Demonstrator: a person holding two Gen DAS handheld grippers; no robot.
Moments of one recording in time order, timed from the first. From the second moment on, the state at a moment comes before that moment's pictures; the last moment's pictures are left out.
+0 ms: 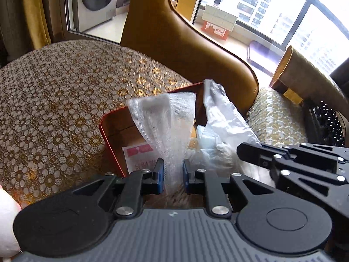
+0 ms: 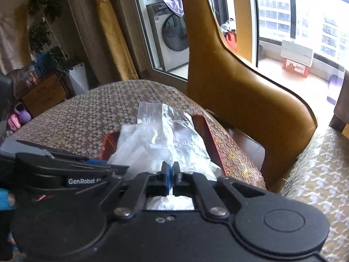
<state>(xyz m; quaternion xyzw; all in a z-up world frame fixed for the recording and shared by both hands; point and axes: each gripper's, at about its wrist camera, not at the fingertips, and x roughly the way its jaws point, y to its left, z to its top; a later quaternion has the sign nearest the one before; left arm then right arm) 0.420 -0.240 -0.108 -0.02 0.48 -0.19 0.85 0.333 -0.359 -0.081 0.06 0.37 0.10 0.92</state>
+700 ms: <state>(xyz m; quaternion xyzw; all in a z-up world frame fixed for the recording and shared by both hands) 0.398 -0.208 -0.109 -0.04 0.48 -0.22 0.85 0.345 -0.358 -0.108 0.09 0.41 0.10 0.90</state>
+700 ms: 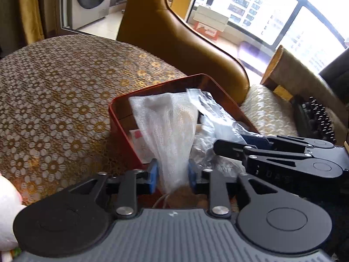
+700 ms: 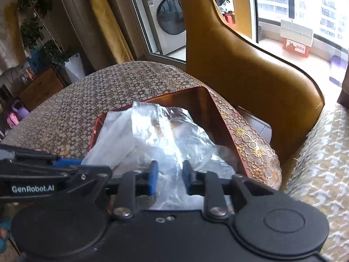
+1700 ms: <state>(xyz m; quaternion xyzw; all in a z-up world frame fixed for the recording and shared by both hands) 0.276 -0.173 -0.017 0.00 0.34 -0.22 0.92 0.229 -0.346 -0.014 0.04 0.30 0.15 0.94</state>
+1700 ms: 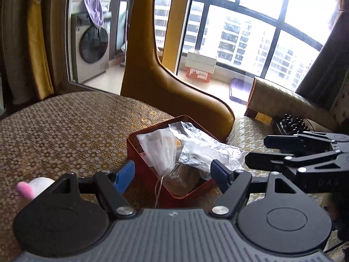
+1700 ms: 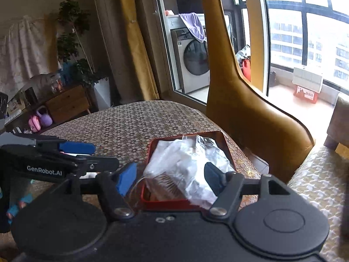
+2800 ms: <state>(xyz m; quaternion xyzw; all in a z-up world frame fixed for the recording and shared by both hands) 0.151 -0.131 -0.007 -0.03 0.26 -0.22 0.94 0.118 -0.327 -0.010 0.06 0.22 0.13 0.96</state>
